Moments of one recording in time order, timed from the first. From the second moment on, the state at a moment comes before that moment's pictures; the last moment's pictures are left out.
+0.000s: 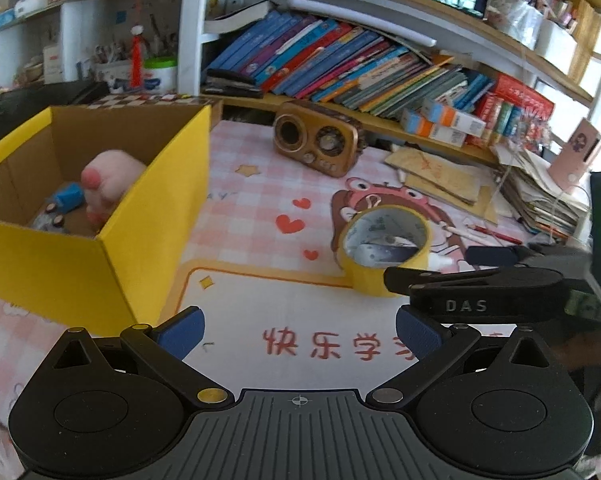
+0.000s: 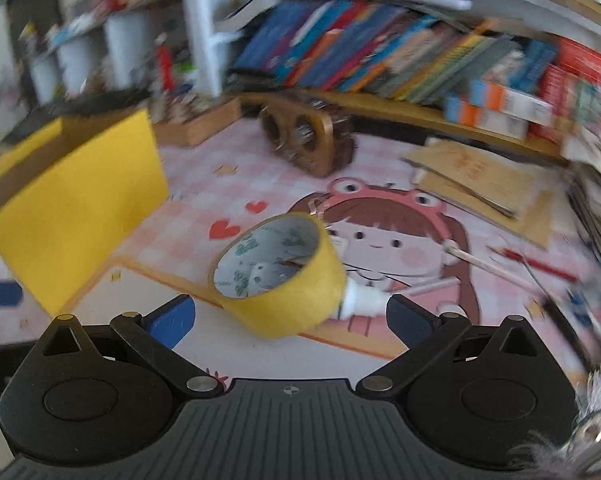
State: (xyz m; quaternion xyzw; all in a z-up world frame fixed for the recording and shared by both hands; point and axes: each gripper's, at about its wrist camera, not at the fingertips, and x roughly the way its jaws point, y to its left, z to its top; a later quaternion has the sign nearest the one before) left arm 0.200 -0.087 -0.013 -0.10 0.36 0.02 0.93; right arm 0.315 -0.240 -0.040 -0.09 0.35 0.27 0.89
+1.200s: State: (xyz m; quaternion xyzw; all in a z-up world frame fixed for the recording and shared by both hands) left arm 0.272 -0.124 -0.041 -0.04 0.38 -0.08 0.92; right arm 0.325 -0.319 -0.007 0.00 0.32 0.20 0.93
